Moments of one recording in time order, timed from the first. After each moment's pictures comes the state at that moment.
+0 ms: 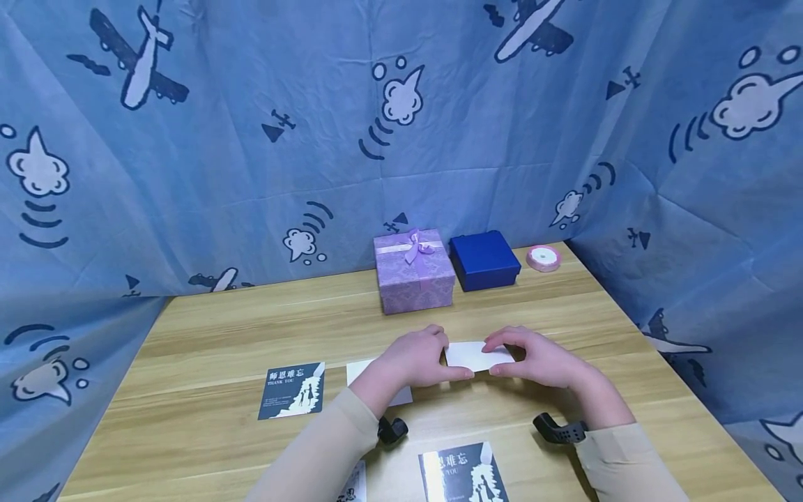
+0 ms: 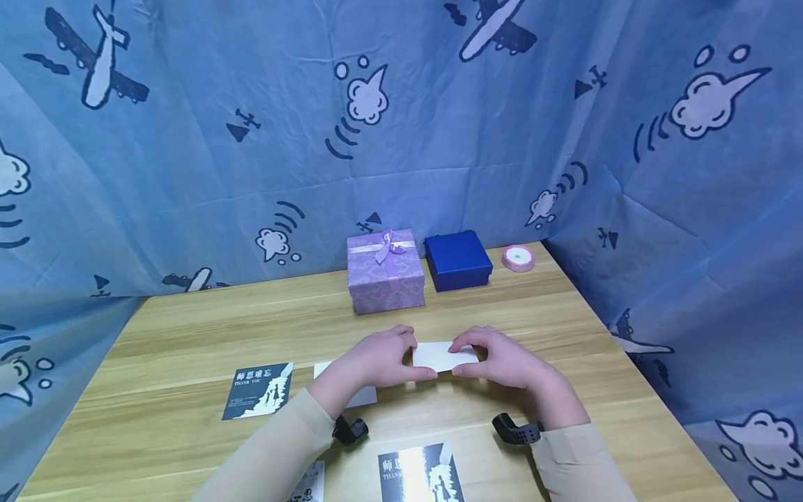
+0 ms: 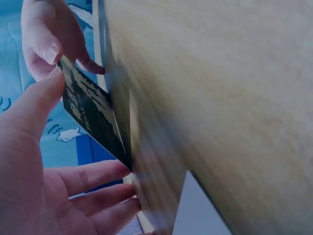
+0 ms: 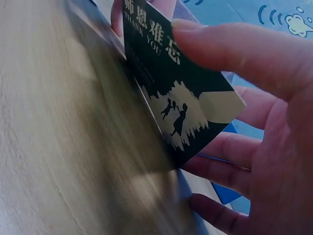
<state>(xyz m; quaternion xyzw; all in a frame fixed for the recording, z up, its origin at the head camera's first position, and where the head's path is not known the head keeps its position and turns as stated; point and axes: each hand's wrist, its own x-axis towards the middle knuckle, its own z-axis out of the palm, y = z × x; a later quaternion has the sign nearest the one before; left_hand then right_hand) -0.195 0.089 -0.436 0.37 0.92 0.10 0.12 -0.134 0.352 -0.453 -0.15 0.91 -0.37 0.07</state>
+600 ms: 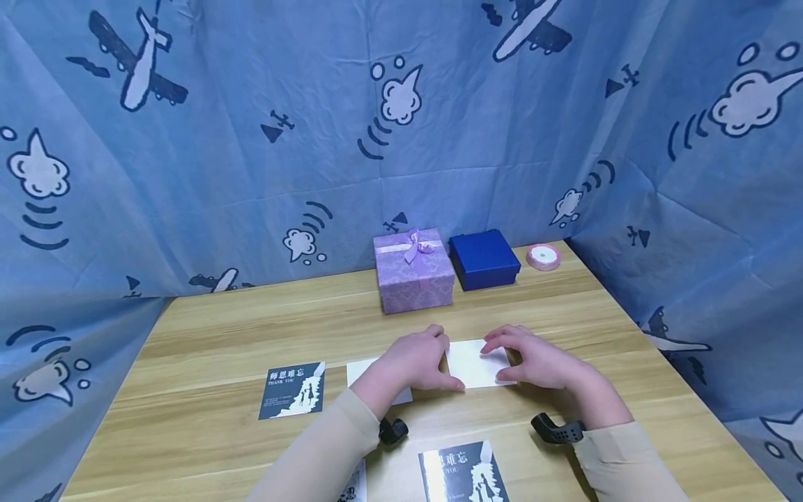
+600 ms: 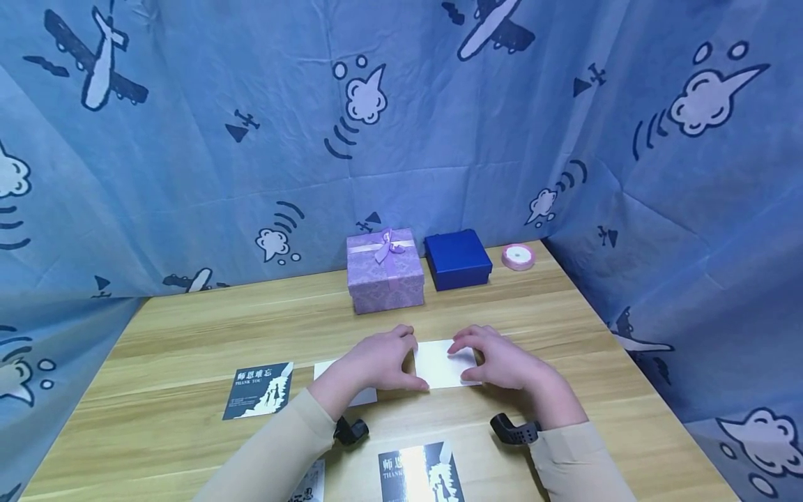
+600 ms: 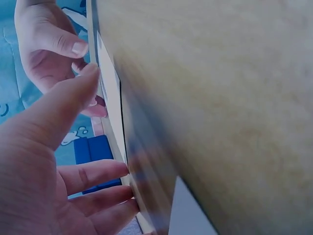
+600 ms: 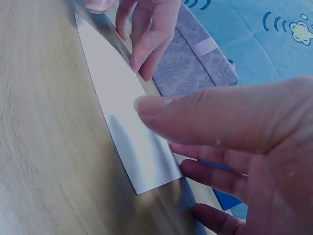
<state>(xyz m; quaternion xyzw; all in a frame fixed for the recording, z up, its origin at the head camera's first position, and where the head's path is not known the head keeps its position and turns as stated) -0.192 0.089 -0.437 0.40 0.91 0.05 0.11 -0.132 0.347 -0.450 -0.15 0.93 -0.33 0.09</state>
